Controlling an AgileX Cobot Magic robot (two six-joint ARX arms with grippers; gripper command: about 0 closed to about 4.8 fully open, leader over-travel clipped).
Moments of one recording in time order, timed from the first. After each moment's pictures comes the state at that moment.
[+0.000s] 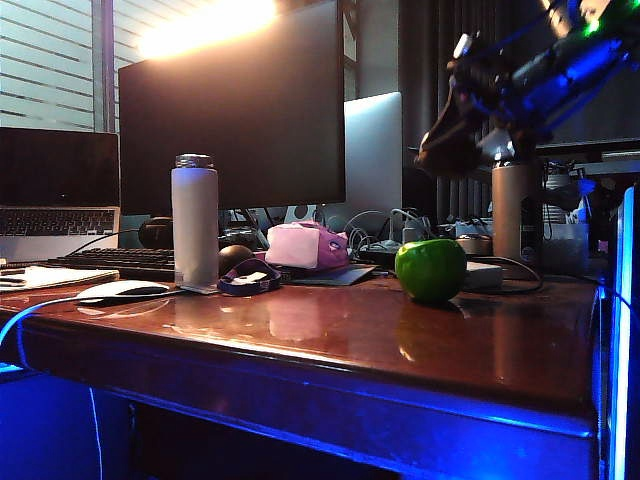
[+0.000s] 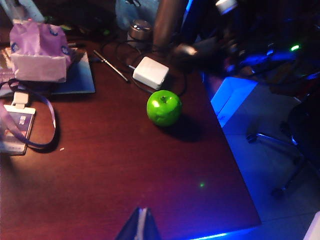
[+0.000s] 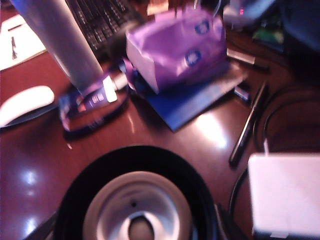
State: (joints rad) left arm -0.11 1.12 1.33 -0.72 0.69 0.10; right arm 0.09 1.76 1.35 -0.06 -0.58 -0.04
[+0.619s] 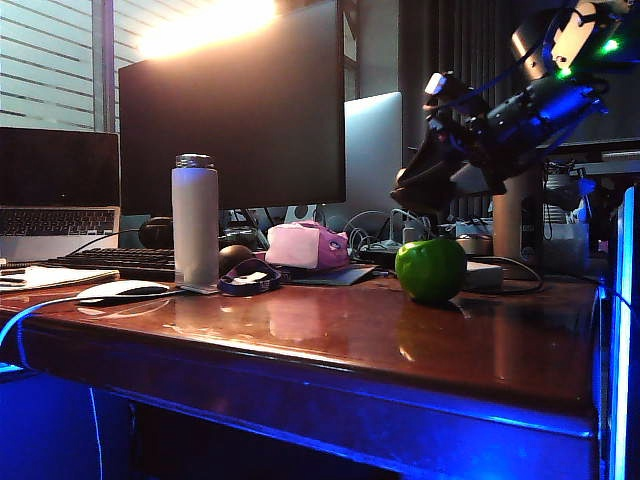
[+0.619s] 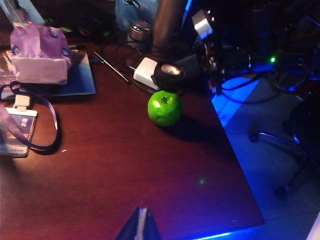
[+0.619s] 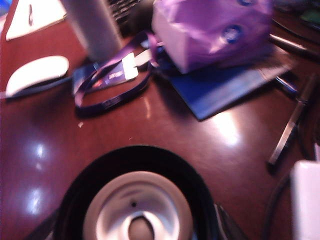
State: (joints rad) left arm -0.11 1.12 1.33 -0.72 0.69 0.12; right arm 0.14 1.85 1.35 -0.02 -0.62 -0.13
